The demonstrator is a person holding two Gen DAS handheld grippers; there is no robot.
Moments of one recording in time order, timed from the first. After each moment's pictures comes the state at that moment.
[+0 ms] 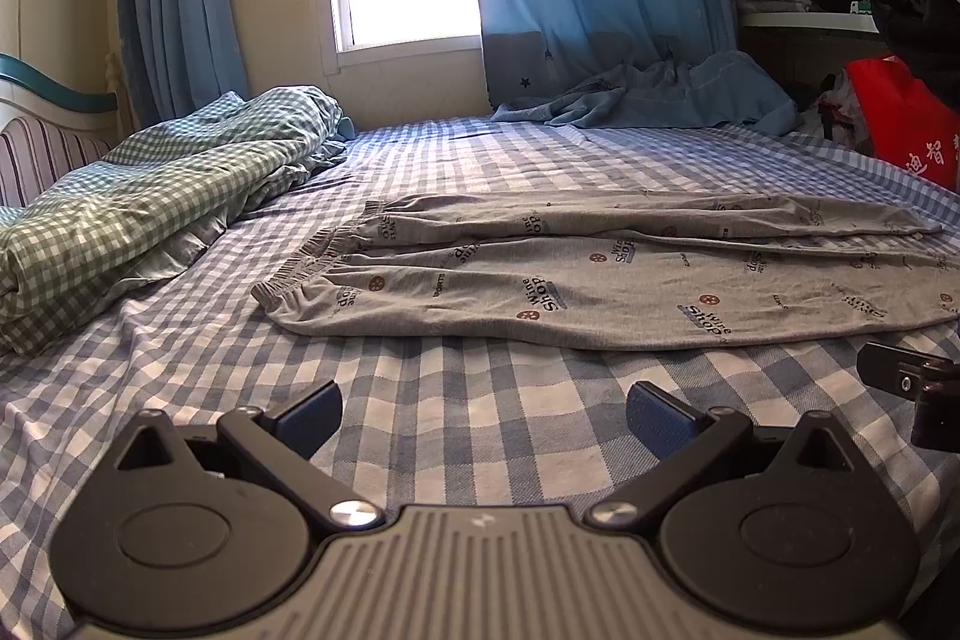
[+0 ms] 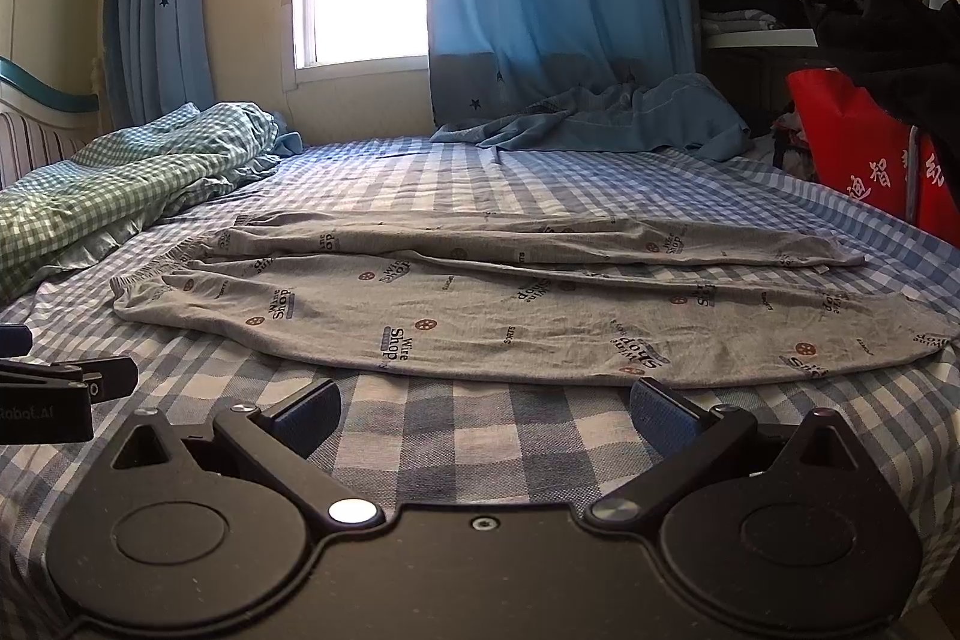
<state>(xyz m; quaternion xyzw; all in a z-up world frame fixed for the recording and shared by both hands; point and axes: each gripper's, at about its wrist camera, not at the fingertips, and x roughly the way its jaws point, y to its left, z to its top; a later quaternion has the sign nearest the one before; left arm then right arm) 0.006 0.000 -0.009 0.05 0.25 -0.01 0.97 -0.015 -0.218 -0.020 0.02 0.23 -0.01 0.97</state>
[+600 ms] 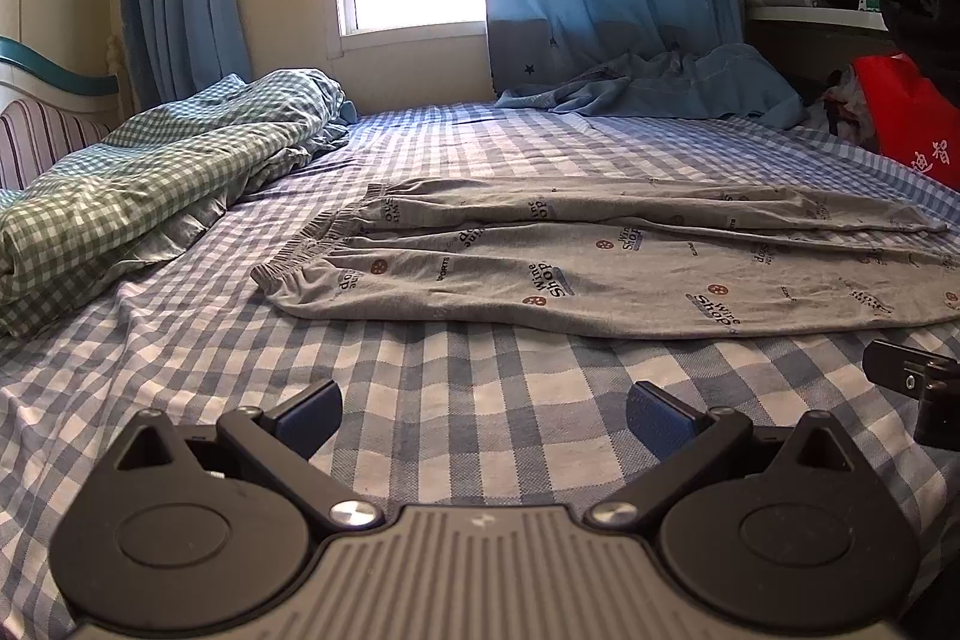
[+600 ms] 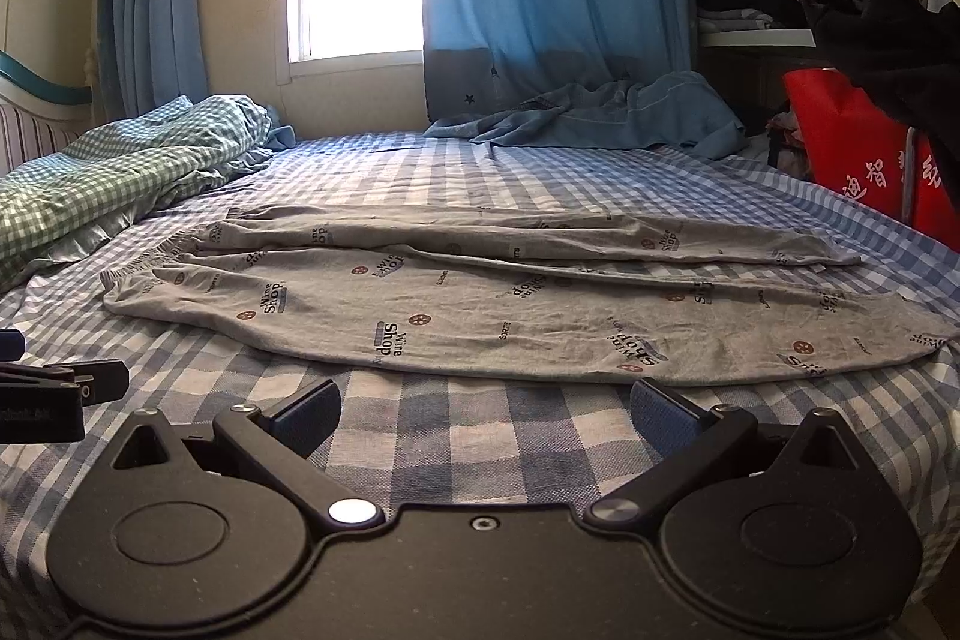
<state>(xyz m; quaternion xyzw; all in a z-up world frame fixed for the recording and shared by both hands) 0.012 0.005 -0.014 0.05 0.27 -0.01 0.96 -0.009 -0.214 -0.022 0.02 0.23 -0.02 0.97</state>
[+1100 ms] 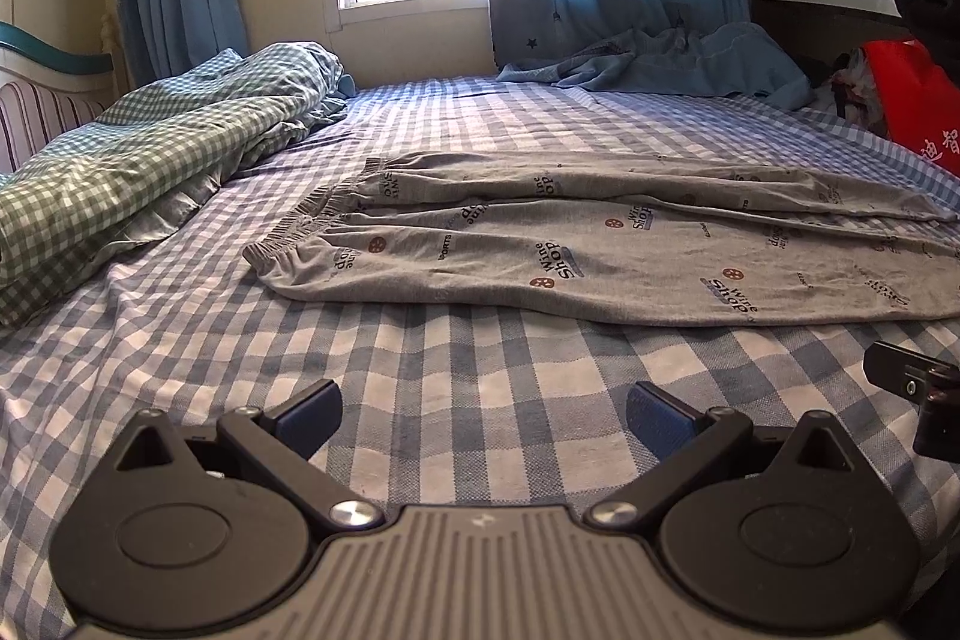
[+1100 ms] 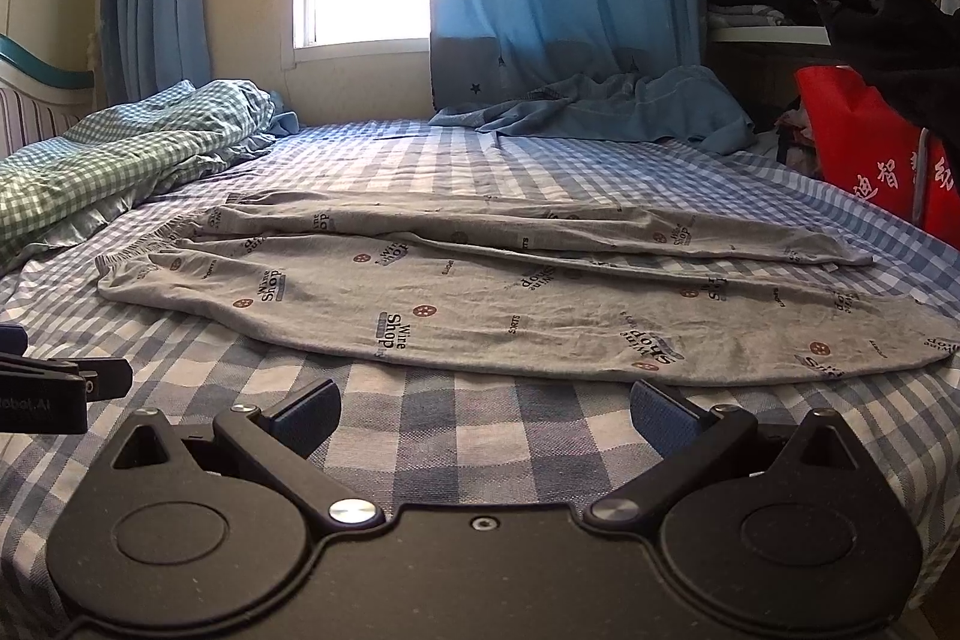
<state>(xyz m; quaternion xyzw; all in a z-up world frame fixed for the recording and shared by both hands) 0.032 0.009 -0.020 0.05 0.30 -0.01 0.95 0.006 -0.210 -0.029 0.01 0.24 -0.01 0.97</state>
